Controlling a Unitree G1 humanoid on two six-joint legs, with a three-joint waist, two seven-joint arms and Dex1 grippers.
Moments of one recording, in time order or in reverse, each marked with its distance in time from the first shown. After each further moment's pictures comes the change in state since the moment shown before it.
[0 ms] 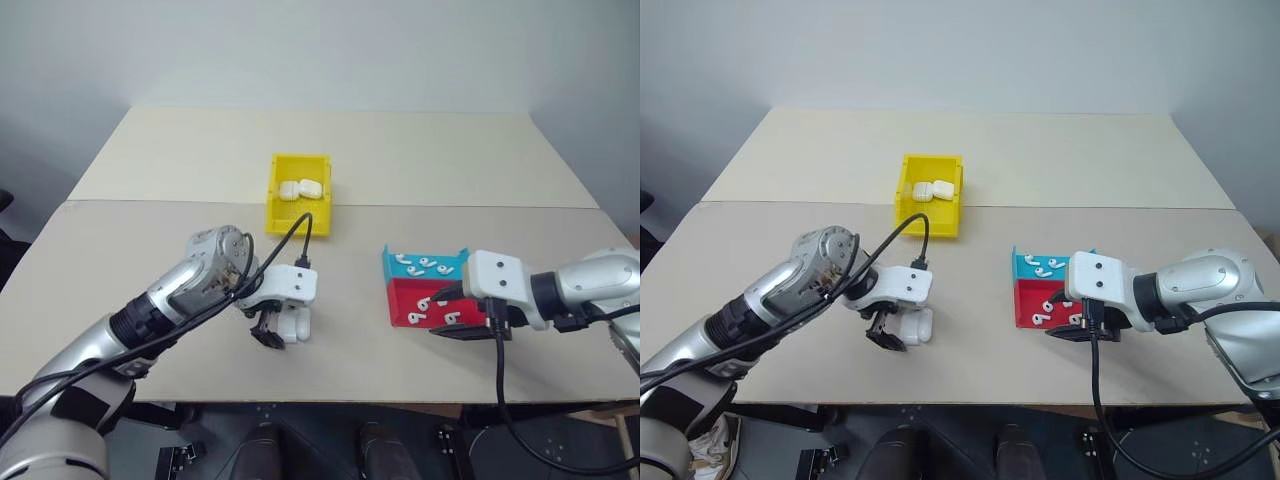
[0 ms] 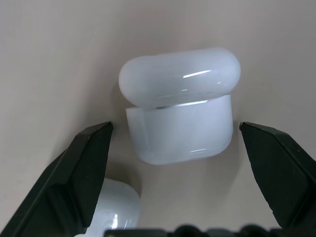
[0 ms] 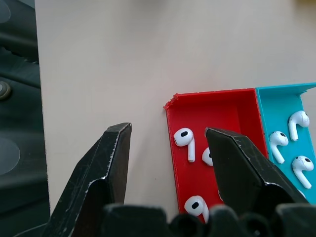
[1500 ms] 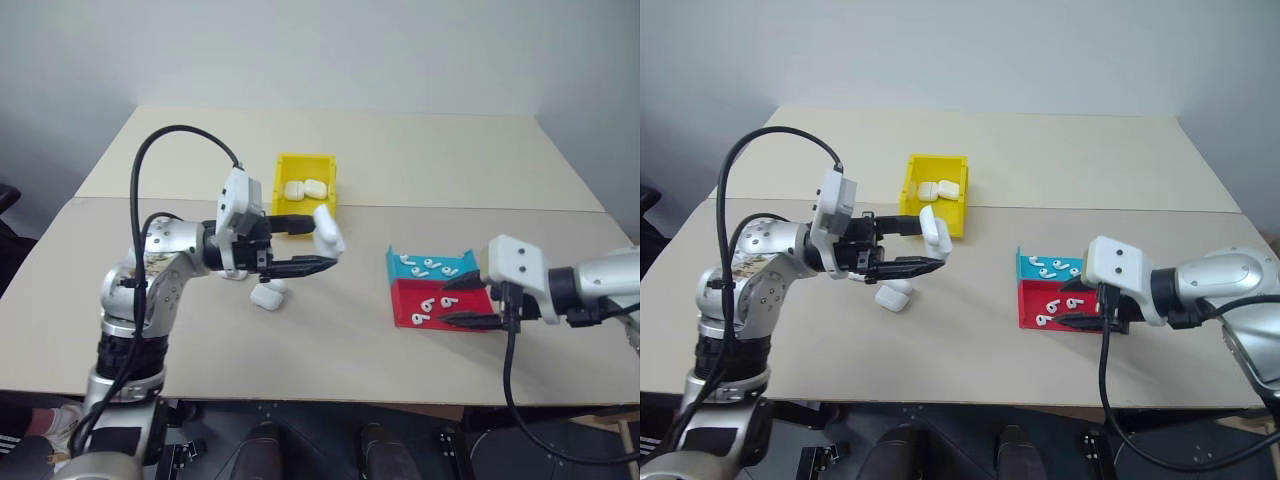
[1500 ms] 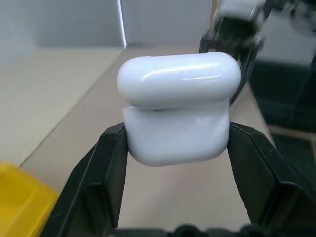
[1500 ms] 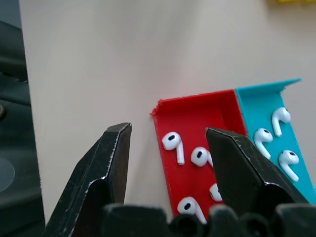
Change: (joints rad) left arm 0.245 -0.295 0.754 -0.088 -0.684 -0.124 0.300; right arm 0.010 0.001 -0.087 0.060 0.055 0.015 -0.030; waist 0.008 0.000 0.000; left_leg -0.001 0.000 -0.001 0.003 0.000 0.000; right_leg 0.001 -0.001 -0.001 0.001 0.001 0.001
